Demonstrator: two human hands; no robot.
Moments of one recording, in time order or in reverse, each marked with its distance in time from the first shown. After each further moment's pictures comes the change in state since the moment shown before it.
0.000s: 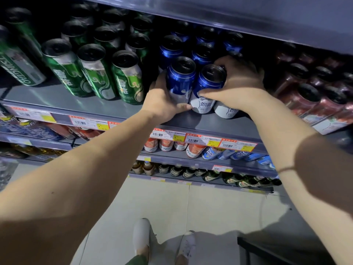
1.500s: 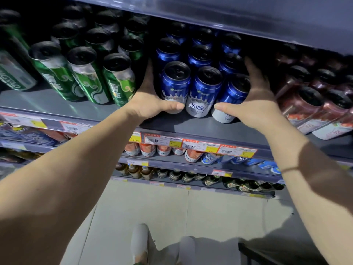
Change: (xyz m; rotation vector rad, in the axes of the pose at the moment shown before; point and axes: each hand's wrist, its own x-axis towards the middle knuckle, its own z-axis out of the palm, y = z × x) left_hand 0.017 -0.011 -0.009 -0.368 -0.126 0.058; right_hand -0.020 0.059 0.025 0.418 0.139 0.067
